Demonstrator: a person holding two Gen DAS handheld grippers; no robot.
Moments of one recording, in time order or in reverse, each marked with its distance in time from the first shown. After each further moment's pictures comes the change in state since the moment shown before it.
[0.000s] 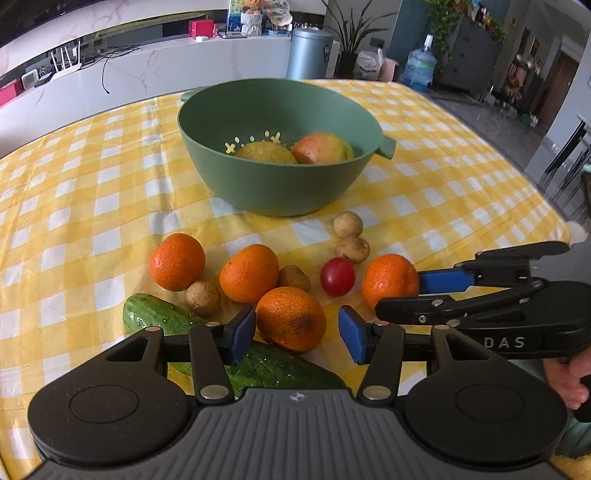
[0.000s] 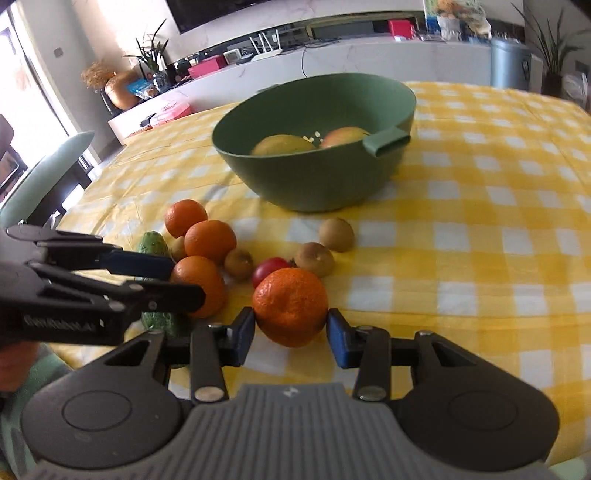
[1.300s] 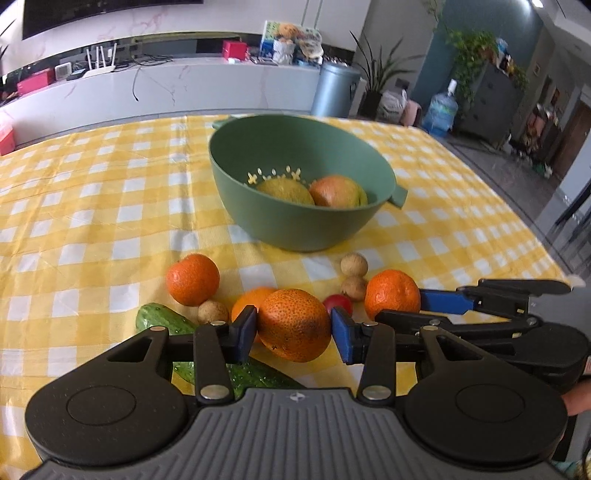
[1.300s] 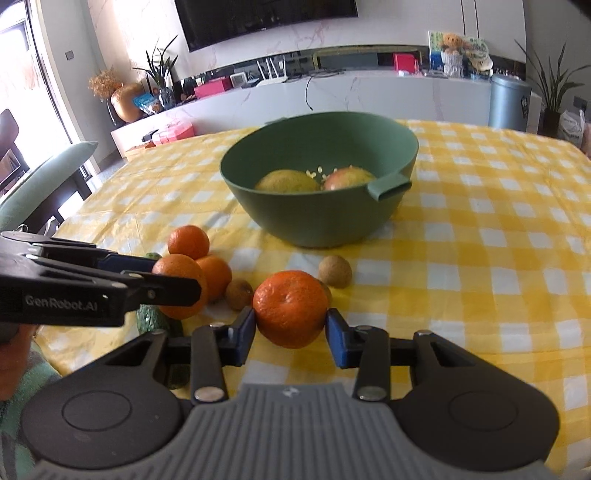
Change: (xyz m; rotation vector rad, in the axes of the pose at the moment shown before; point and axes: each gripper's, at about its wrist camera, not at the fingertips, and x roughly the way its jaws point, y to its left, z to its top) left arm -0.022 0.005 0.003 -0.133 -0.126 0.017; right arm -0.016 0.007 0.002 -0.078 -0.111 -0.042
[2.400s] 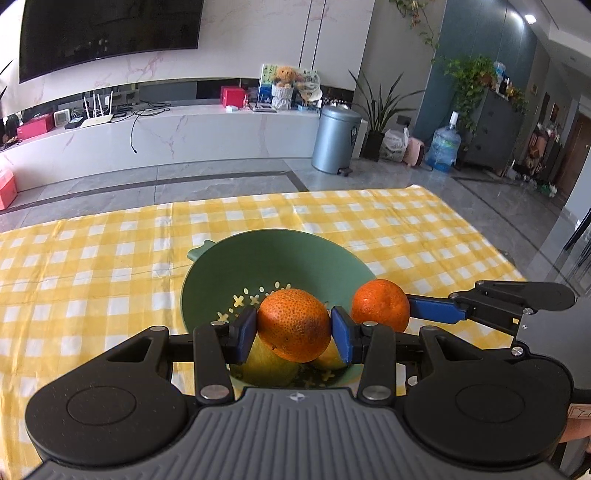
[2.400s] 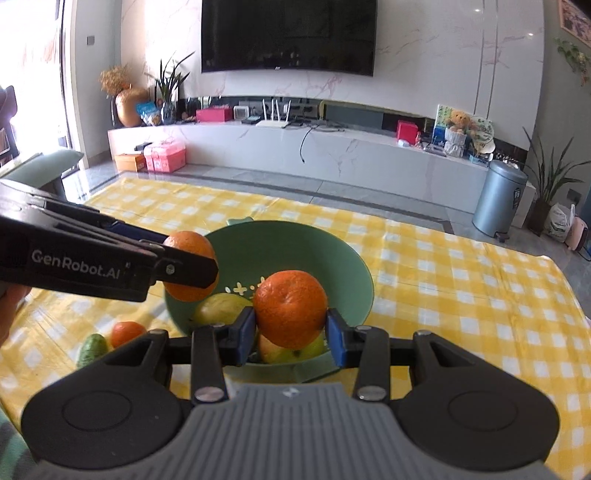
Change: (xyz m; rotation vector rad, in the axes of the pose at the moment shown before) left arm 0.028 -0.027 0.105 0.046 -0.108 0.037; right arm 0.006 -0.027 0.099 -0.205 -0.117 -0.097
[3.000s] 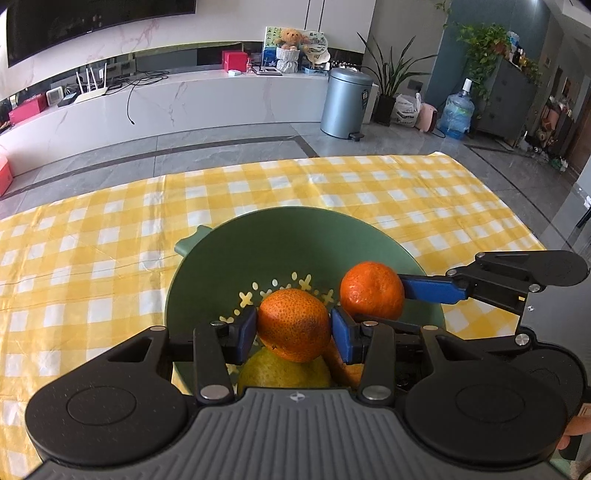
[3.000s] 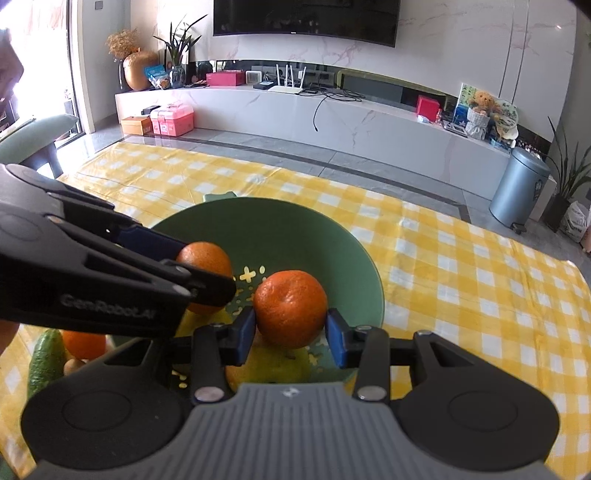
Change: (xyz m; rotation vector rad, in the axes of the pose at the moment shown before) left arm 0.064 0.017 0.011 0.007 0.115 0.017; right arm 0.073 -0.013 0.019 -0.059 0.103 0.029
